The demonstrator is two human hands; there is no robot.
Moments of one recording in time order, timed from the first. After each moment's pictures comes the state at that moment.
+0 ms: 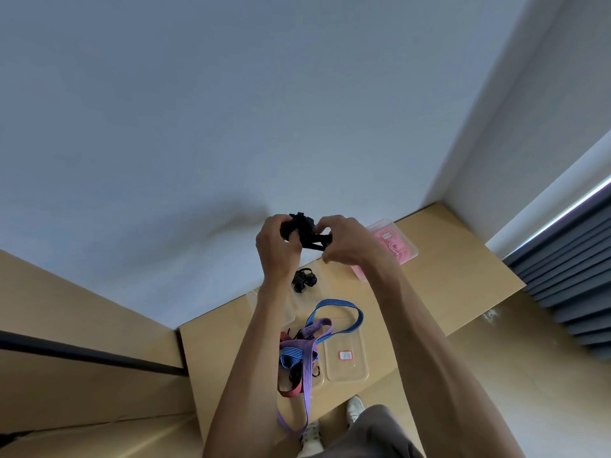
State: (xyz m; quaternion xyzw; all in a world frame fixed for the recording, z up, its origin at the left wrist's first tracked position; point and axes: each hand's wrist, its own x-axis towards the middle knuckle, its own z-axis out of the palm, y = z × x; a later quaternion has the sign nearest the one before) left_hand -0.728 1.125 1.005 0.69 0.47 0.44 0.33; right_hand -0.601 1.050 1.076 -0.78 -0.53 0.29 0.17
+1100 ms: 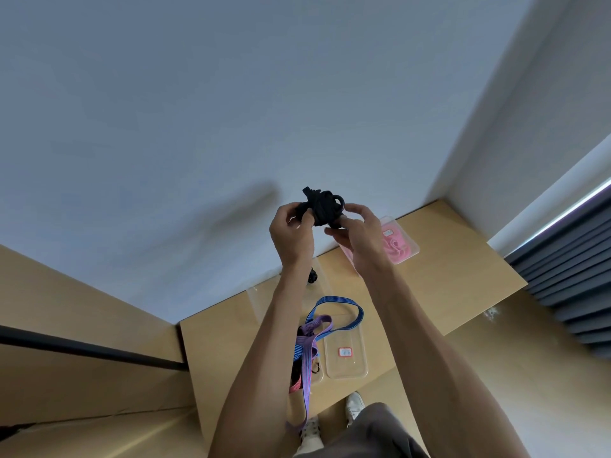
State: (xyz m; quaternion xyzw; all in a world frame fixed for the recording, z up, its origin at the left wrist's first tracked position) left_hand -0.689 1.113 1.021 0.48 0.48 0.52 0.52; right_hand -0.590 1.054 1.029 -0.61 -0.13 0.43 0.65
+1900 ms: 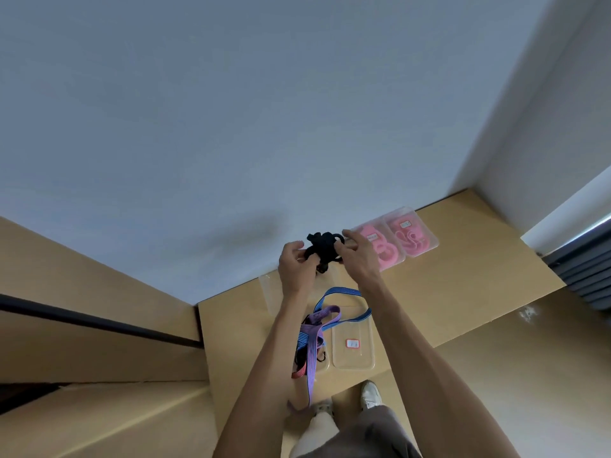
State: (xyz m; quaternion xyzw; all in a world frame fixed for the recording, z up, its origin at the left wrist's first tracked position) left_hand -0.716 1.067 0.952 0.48 0.60 0.35 0.53; right_hand -0.591 1.032 0.949 -0.75 -0.25 0.39 0.47
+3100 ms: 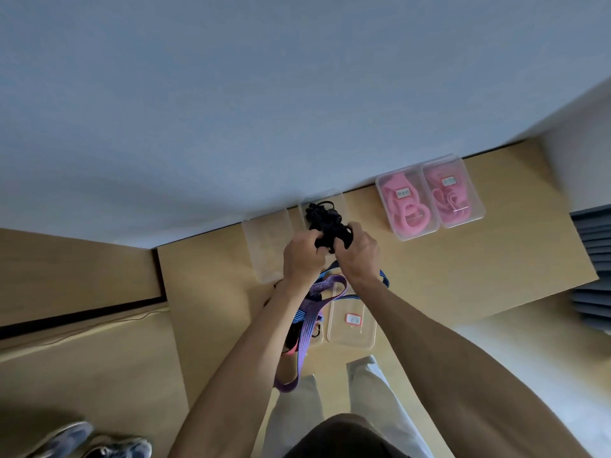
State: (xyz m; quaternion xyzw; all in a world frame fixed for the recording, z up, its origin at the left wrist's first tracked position) left_hand -0.729 1.123 0.766 0.71 0.58 0.11 0.40; right_hand -0.618 1.082 0.779 -0.87 -0.37 0.27 0.17
